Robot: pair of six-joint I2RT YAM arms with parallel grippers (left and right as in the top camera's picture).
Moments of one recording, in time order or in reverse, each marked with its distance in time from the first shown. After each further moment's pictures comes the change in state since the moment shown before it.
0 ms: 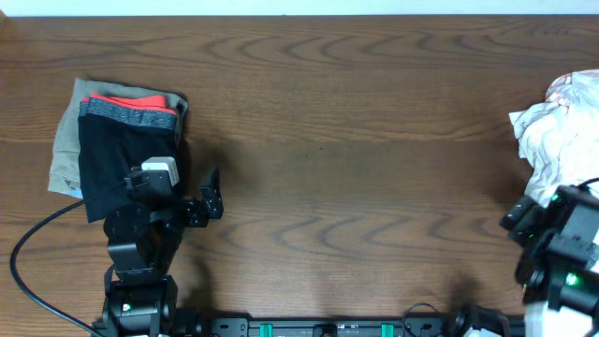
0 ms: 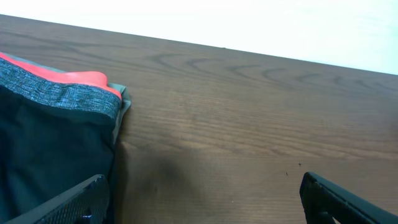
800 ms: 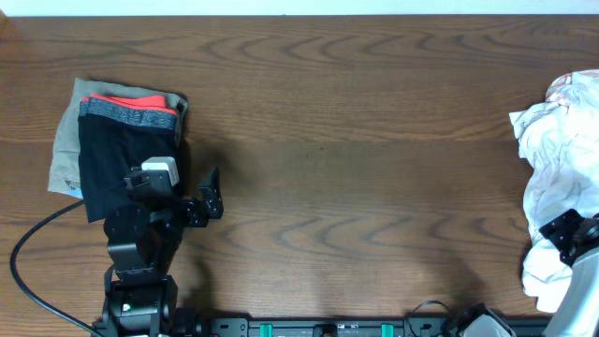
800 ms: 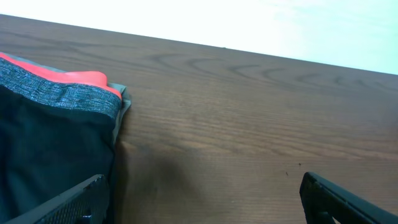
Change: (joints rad) left arm 0.000 0.000 0.000 0.000 0.000 0.000; right arm -0.414 0.378 0.045 0.078 -0.090 -0.058
